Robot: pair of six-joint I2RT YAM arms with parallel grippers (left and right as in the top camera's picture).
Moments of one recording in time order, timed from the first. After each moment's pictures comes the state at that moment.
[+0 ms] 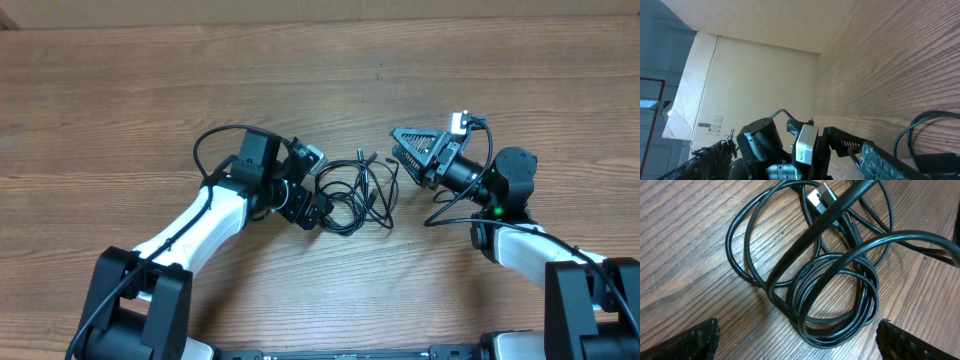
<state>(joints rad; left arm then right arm) -0.35 1.64 0.89 -0.34 0.47 0.21 0.05 1.56 0.50 0.99 -0.92 1.33</state>
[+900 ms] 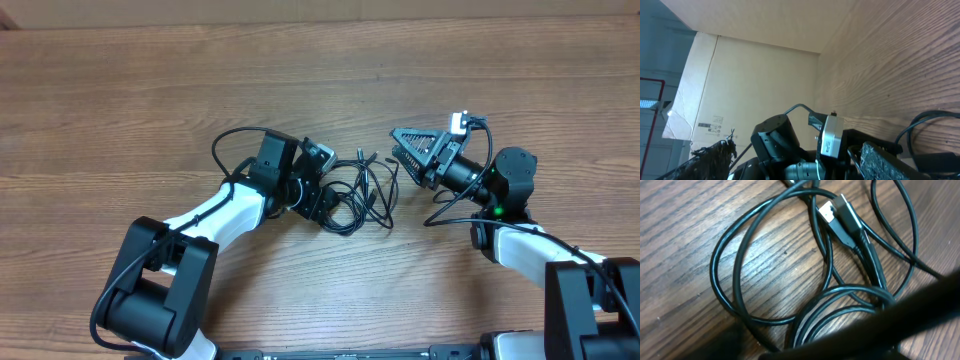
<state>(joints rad) -0.40 1.77 0.89 -0.16 0.45 0.09 0.05 1.56 0.50 0.98 -0.92 1.33</state>
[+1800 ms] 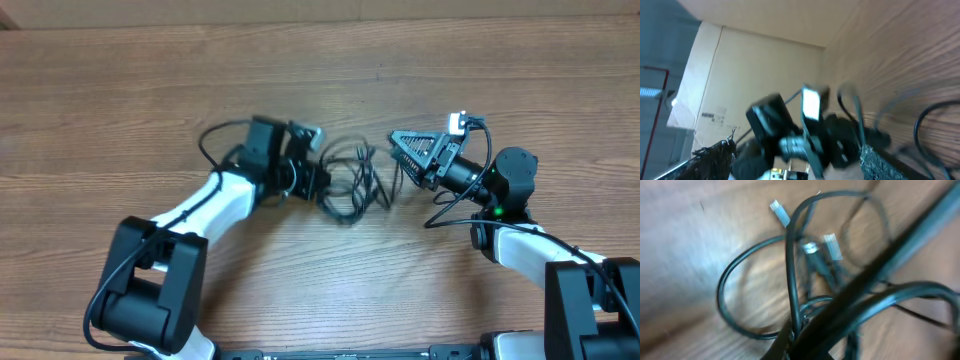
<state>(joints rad) -0.31 1.77 0.98 -0.16 0.62 -0.17 0.05 1.56 0.50 1.02 -0.97 1.33</state>
